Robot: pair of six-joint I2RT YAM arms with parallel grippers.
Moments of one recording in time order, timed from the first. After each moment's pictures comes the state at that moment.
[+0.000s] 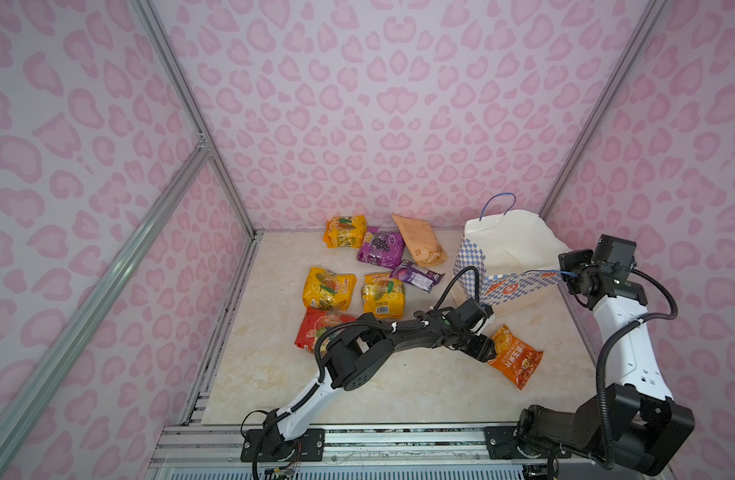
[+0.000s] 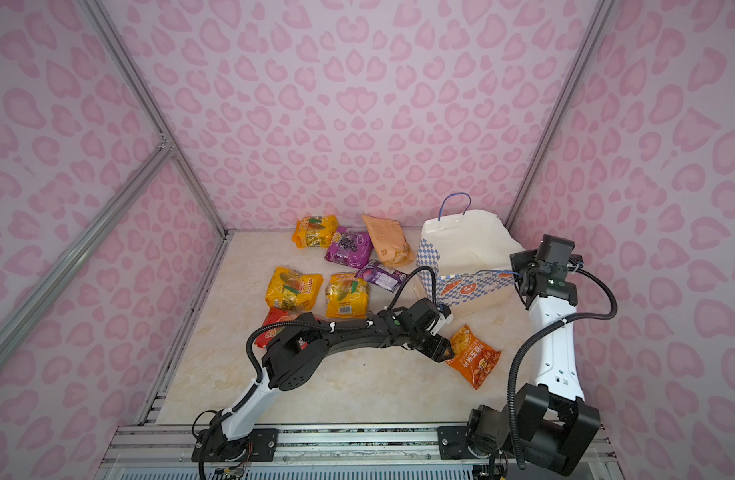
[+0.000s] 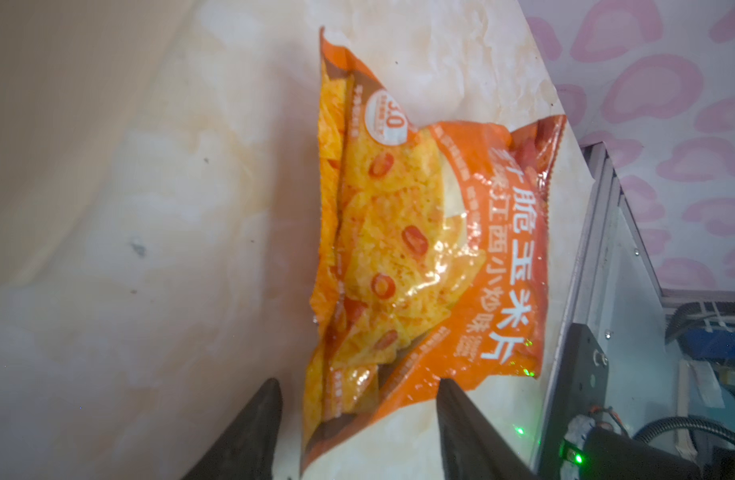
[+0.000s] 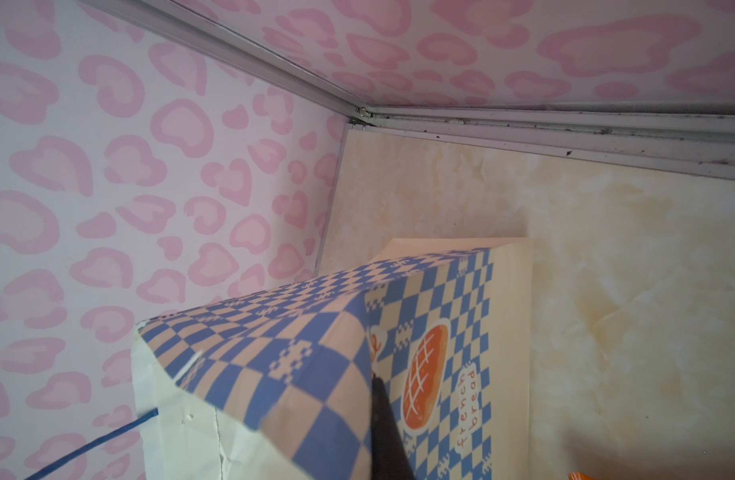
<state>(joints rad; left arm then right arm) -1.10 2.36 1.76 -0.25 0.41 -0.49 -0.38 1.29 1.21 -0.56 -0.11 1.09</state>
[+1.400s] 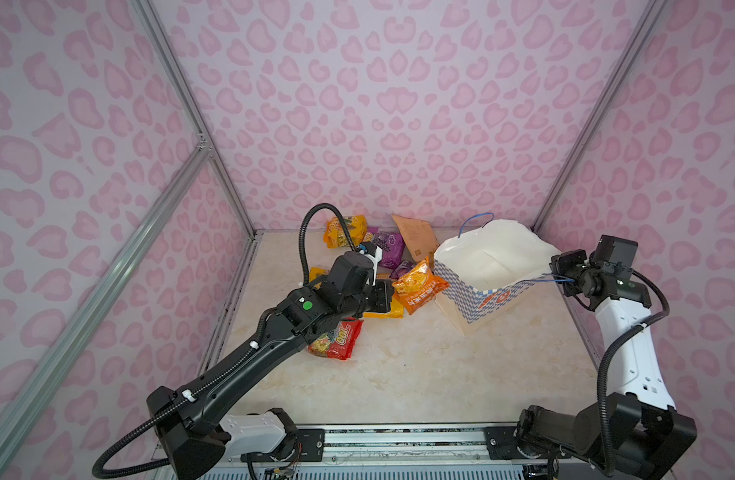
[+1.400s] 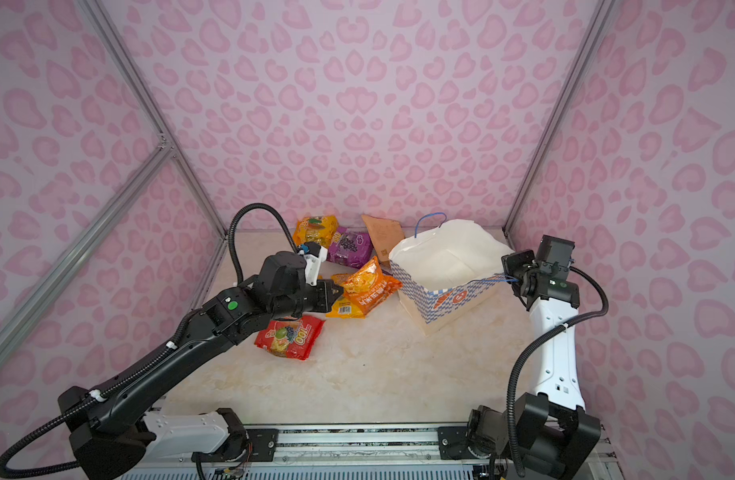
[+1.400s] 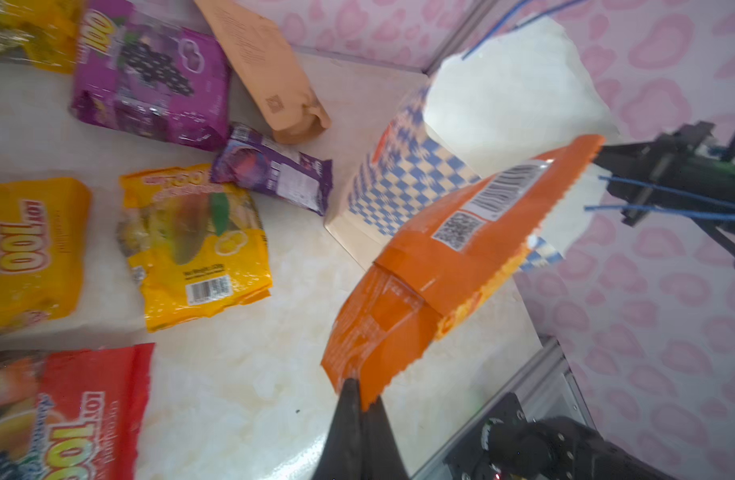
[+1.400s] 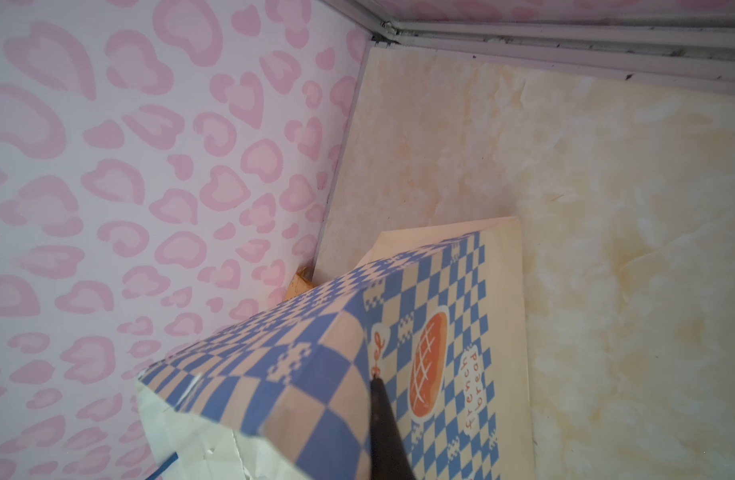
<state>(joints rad) -0.75 1.28 1.35 -0.70 0.02 -0.63 -0.36 1.25 1.24 -0.66 -0.30 1.03</state>
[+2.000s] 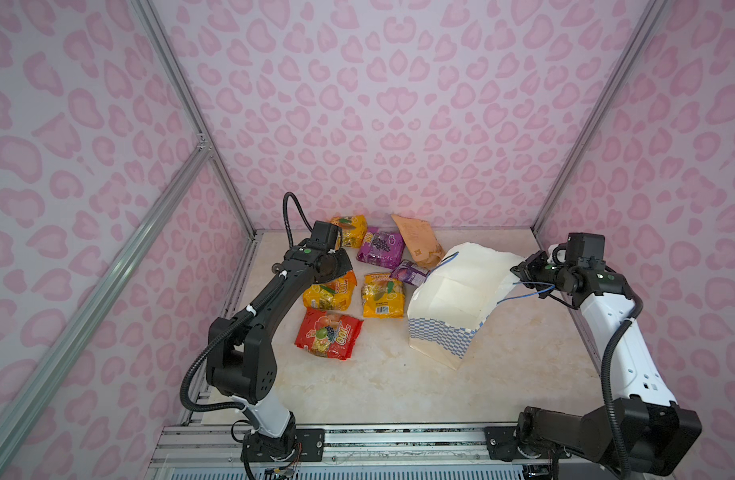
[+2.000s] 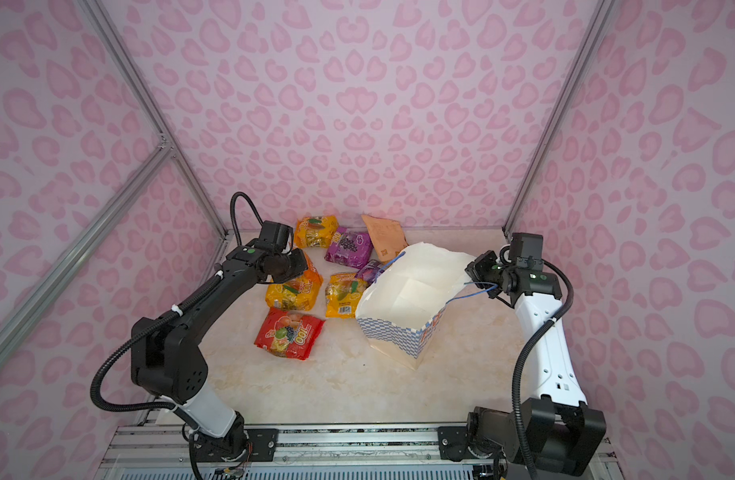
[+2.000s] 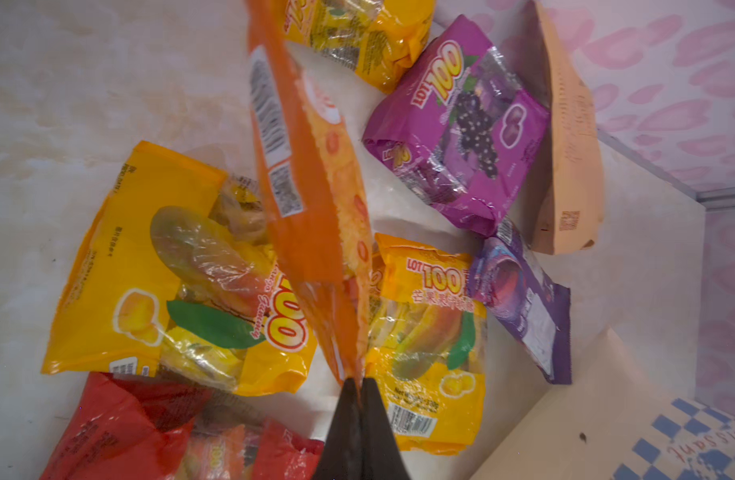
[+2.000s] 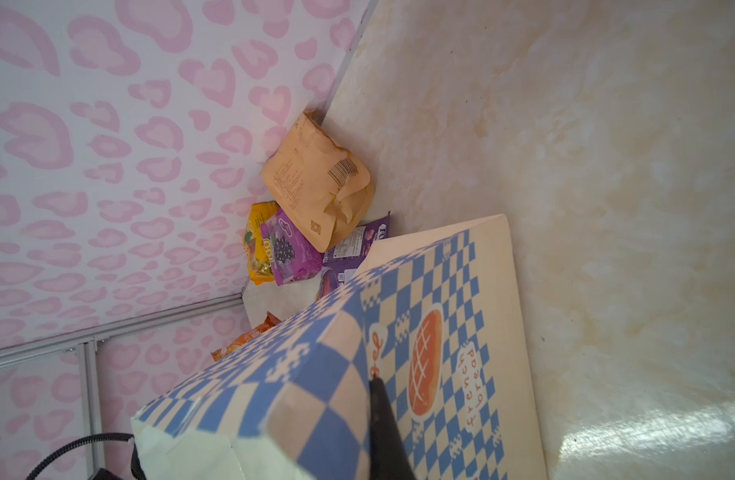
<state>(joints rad) -0.30 1.71 1.46 -0.70 0.03 -0.65 -0.19 1.30 1.29 -0.82 -0.47 0.82</state>
